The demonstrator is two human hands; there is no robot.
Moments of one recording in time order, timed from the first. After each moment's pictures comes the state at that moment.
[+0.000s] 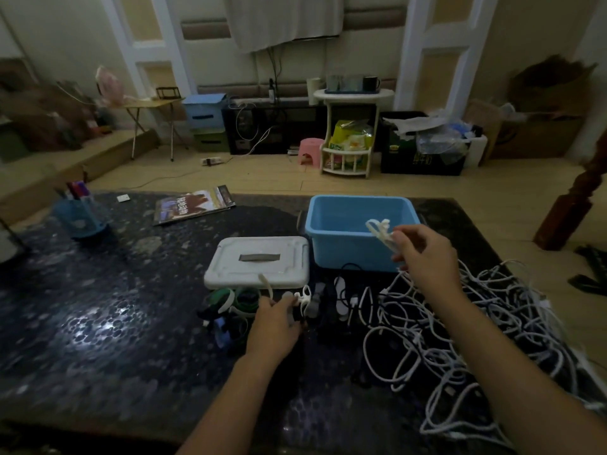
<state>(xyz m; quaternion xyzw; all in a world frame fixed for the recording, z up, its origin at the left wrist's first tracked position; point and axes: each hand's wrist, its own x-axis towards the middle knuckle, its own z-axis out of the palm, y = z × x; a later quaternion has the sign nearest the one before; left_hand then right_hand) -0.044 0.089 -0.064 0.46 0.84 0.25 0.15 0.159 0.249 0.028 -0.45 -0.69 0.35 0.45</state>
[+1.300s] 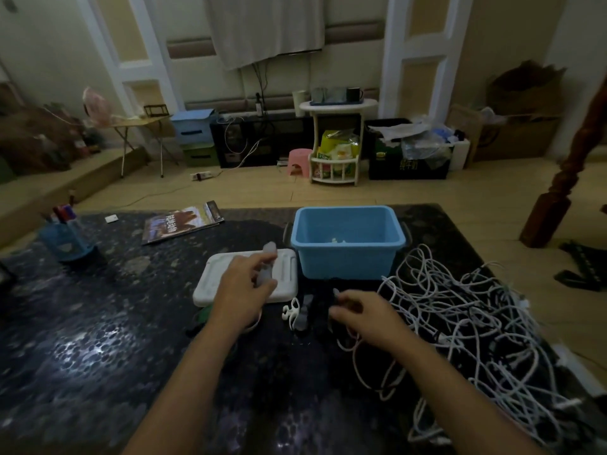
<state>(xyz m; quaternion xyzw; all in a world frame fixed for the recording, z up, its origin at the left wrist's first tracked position) -0.073 0.099 0.028 0.50 0.76 0.42 0.08 0.148 0.200 -0.005 -0.40 -0.79 0.43 0.19</state>
